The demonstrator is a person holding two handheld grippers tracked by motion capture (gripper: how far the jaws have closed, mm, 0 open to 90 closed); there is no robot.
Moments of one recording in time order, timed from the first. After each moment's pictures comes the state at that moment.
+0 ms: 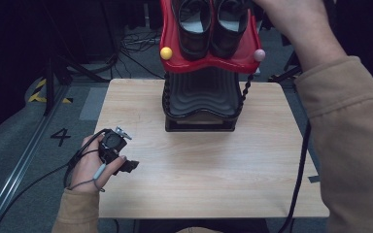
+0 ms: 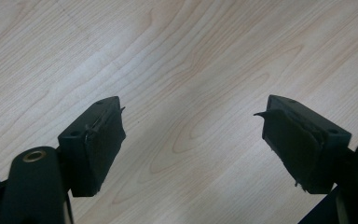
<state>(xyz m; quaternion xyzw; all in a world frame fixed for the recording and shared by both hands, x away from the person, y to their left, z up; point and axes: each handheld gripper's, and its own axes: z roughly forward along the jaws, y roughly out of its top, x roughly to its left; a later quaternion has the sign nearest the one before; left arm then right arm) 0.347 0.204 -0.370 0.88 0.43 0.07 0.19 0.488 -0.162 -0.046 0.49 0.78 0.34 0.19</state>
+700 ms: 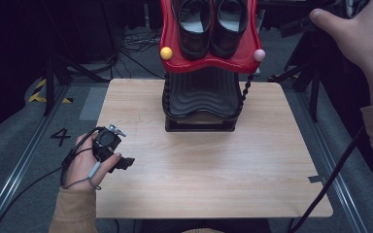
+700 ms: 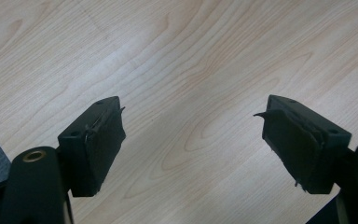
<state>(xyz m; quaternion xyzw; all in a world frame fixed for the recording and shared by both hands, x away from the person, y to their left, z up) 0.347 0.216 -0.366 0.87 0.45 0.08 0.20 0.437 -0.256 -0.056 0.47 0.79 0.35 0.19</state>
